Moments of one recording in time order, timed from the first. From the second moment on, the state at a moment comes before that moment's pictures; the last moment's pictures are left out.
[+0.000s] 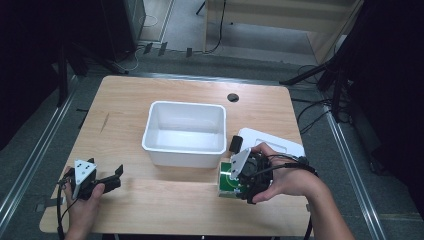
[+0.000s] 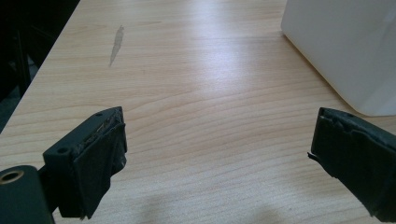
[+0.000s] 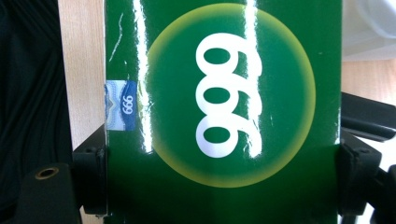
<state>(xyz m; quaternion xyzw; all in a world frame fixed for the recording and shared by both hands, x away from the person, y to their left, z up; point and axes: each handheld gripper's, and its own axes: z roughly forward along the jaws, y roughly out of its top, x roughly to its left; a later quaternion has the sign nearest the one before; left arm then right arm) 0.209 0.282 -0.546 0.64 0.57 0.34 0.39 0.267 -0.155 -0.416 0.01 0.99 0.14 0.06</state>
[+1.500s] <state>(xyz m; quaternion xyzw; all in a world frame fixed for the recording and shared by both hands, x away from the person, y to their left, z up) 0.209 0.282 -0.546 0.64 0.57 0.34 0.39 0.327 -0.175 -0.347 0.03 0.99 0.15 0.08</state>
